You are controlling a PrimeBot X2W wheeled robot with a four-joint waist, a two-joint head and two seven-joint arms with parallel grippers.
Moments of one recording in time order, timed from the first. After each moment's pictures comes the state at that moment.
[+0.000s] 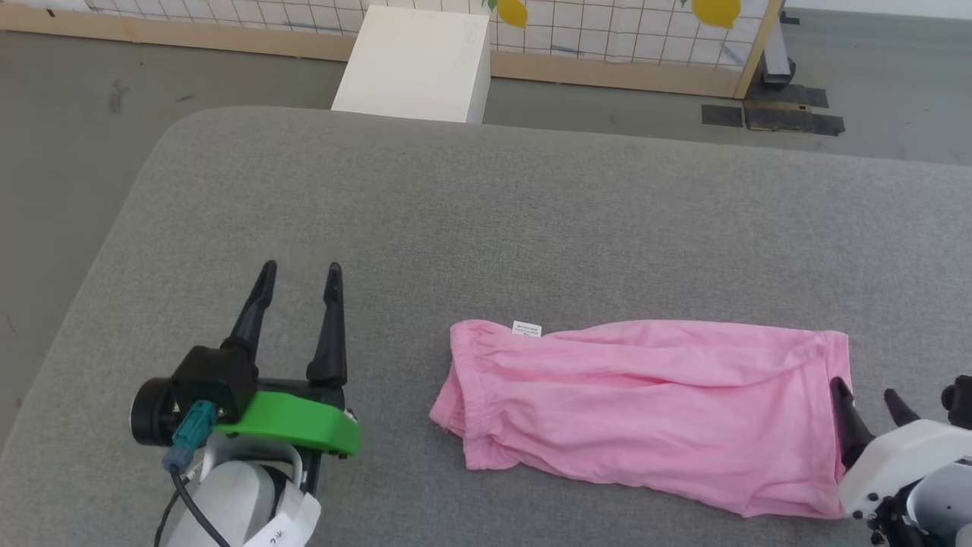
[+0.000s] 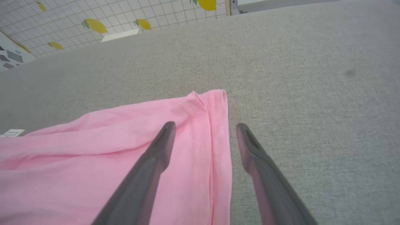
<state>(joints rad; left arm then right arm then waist) -0.17 0.24 -0.27 0.03 -0.34 0.09 -0.26 -0.01 -0.05 -0.30 0.09 0.23 0.13 0.30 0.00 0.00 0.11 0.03</state>
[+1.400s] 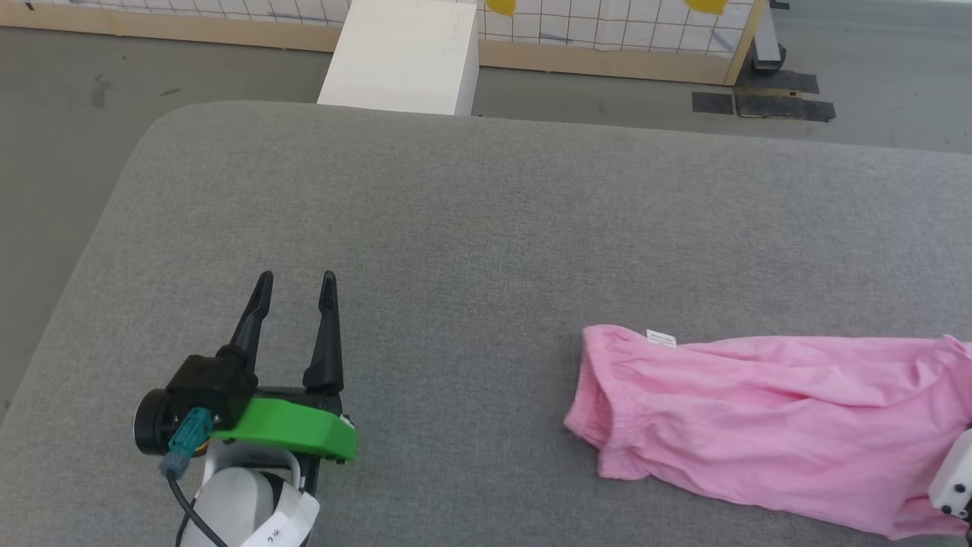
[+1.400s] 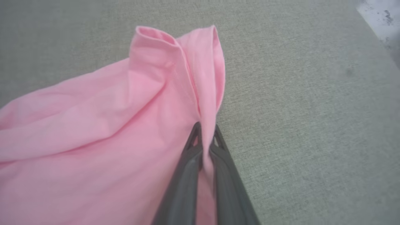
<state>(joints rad) -0.15 0.06 -0.04 0.10 -0.17 -0.10 -0.26 -0.14 -0.05 -0.60 0.22 -0.04 0.13 0.47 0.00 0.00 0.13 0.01</state>
